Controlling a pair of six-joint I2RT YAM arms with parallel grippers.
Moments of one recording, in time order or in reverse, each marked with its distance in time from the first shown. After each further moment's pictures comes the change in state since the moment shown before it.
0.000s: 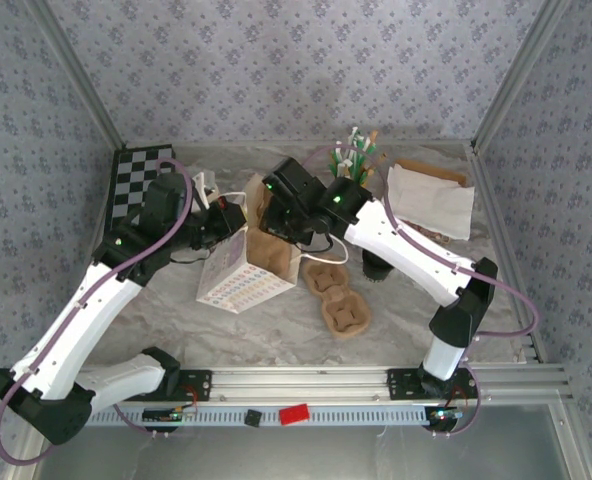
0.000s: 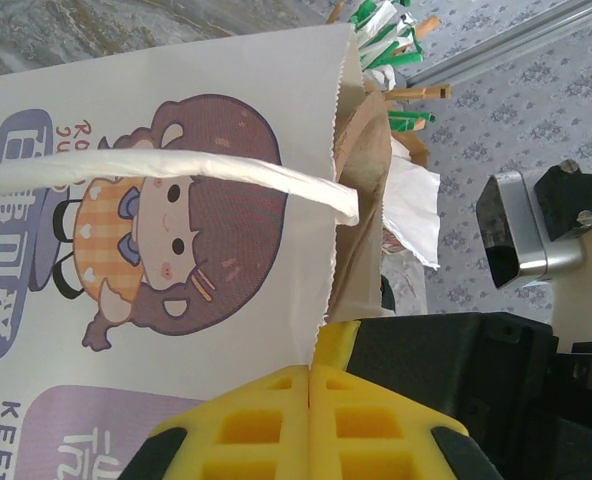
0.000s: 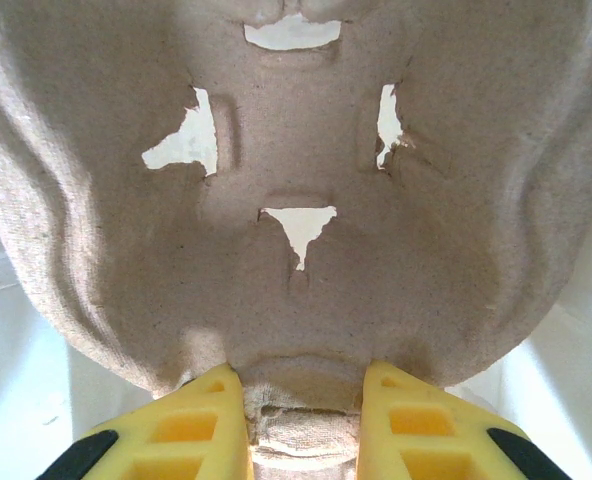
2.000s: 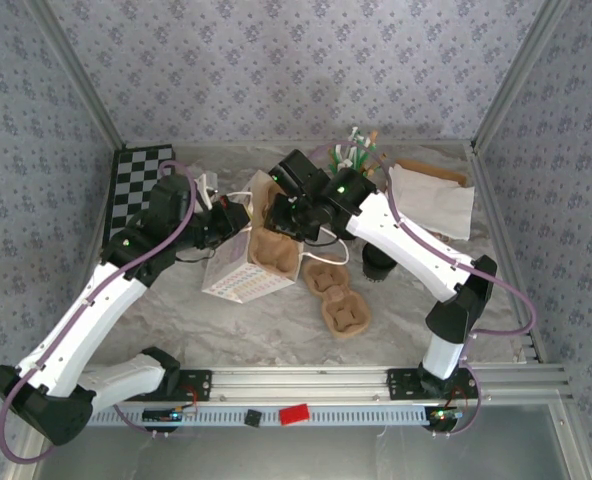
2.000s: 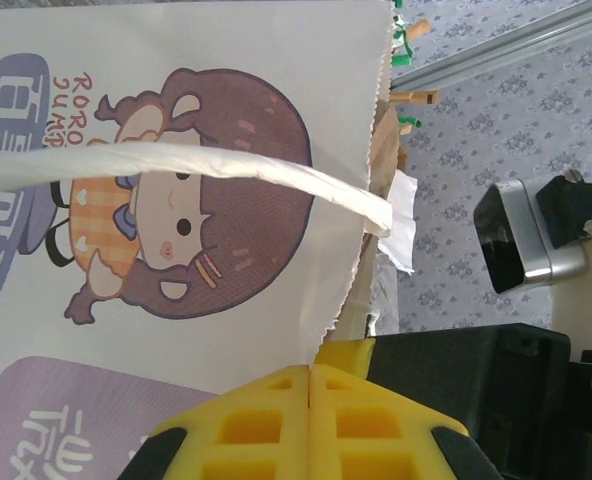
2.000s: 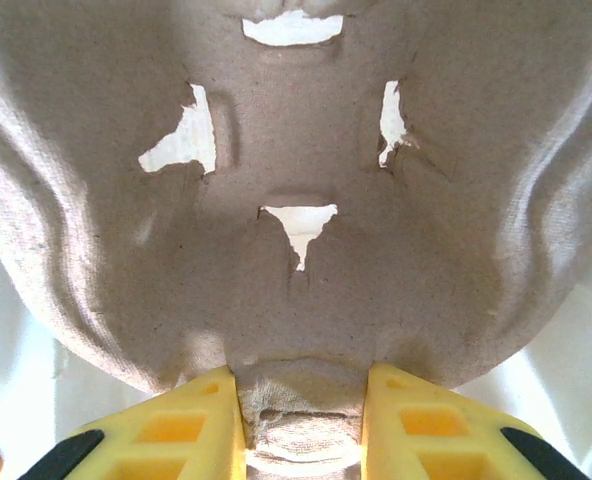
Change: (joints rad) left arm 0.022 0.000 -0.076 0.108 0.056 -0.074; right arm -0.046 0.021 0.048 -0.098 -0.064 -0.064
